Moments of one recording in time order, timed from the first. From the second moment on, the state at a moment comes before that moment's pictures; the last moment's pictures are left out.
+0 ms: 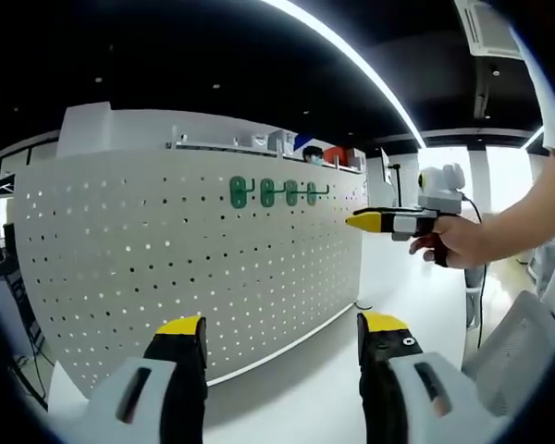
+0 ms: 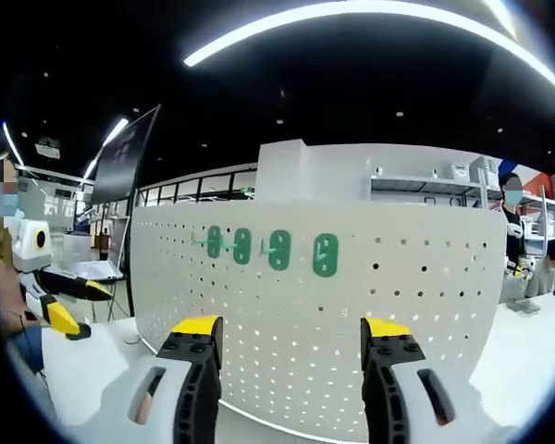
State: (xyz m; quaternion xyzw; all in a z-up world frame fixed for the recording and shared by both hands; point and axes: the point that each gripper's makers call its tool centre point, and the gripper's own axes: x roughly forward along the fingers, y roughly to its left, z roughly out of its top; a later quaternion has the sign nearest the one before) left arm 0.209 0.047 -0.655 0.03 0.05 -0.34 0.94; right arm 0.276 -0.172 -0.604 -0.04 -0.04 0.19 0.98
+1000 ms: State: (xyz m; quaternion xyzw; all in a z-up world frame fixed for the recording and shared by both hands) left arm 0.204 0.054 -0.659 0.03 0.05 -0.34 0.94; right arm 0.227 -0.181 -0.638 -0.03 -0.01 0.20 0.98
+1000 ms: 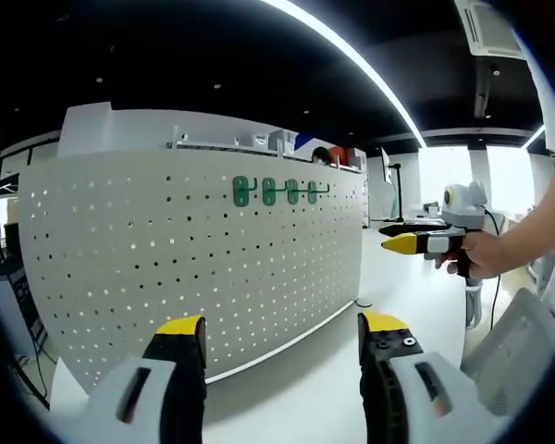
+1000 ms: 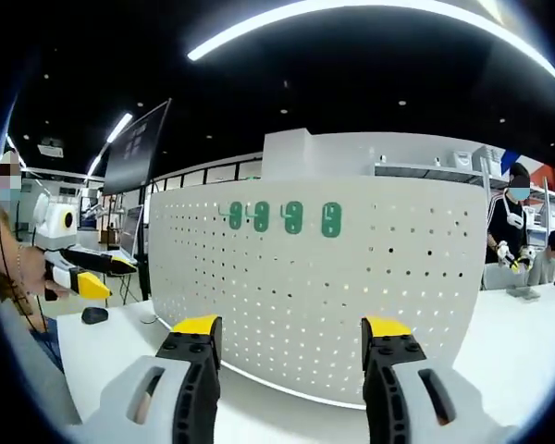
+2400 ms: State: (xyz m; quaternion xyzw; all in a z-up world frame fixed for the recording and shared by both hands) left arm 0.165 0.103 -0.688 0.02 0.08 -0.32 0.95; right arm 0.166 -0.188 -0.683 -0.03 0.03 0.22 0.97
